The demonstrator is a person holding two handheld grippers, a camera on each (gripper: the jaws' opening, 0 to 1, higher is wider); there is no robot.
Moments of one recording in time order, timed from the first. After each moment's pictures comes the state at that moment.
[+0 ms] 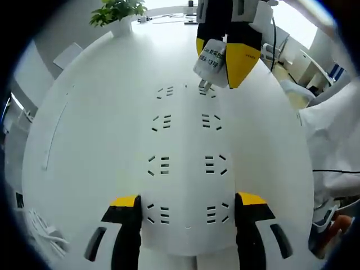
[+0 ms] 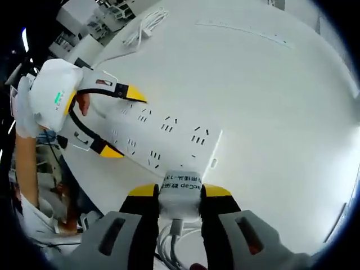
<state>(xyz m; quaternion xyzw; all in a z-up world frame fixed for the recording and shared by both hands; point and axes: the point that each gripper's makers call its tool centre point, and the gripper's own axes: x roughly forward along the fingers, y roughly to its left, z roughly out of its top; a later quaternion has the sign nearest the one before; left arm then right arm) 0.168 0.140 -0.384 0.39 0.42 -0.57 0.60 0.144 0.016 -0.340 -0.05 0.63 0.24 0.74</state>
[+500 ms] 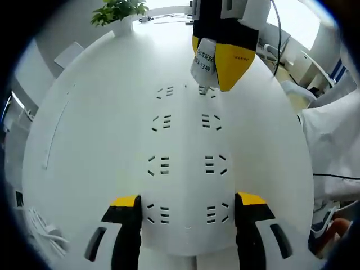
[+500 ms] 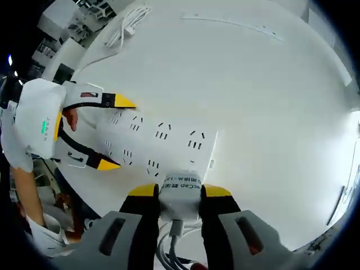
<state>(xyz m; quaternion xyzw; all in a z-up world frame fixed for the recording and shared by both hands) 0.166 0.142 -0.384 0.38 0.42 -0.57 0.60 0.131 0.018 -0.338 -0.03 0.65 0.18 0.74</state>
